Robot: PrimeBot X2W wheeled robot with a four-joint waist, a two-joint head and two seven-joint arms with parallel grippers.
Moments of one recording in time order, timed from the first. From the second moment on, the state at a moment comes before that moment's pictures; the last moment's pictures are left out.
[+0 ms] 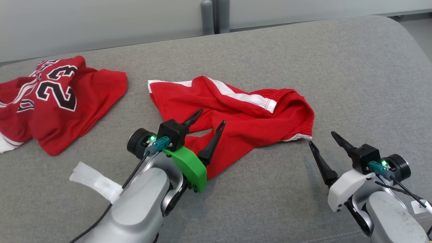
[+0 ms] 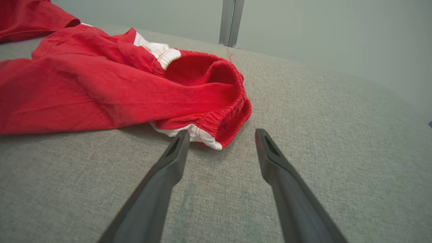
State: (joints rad) left arm -0.58 0.04 -0.79 0.56 -0.52 -0.08 -0.24; right arm -0.17 -0.24 0.32 0.41 0.11 0.10 -0.24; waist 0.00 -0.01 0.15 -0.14
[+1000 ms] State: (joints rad) left arm -0.35 0.09 -0.59 0.28 -0.50 0.04 -0.25; right arm -0.31 -0.12 0.18 0.61 0.37 0.11 -0.20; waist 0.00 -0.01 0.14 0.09
